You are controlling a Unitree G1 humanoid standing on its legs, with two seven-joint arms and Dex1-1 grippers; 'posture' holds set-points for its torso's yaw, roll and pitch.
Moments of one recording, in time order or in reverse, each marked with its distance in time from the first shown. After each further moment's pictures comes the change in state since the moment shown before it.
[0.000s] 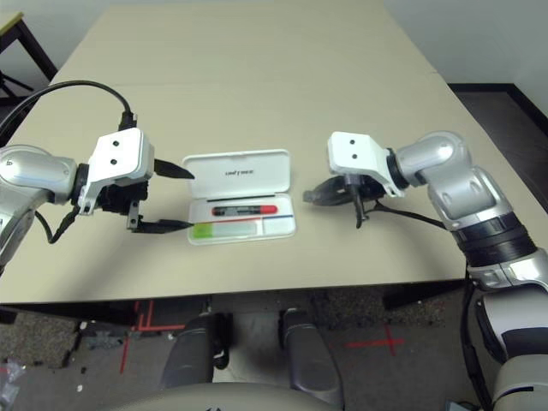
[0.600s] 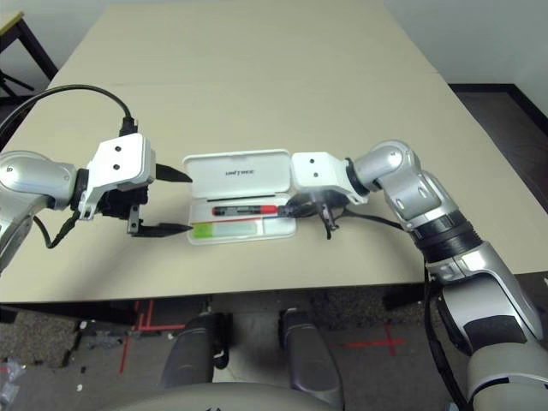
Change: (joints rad) left arm 0.038 0.015 0.001 -0.037 -0.001 0.032 0.030; right arm -0.030 0.143 0.074 0.040 -0.087 -0.050 0.018
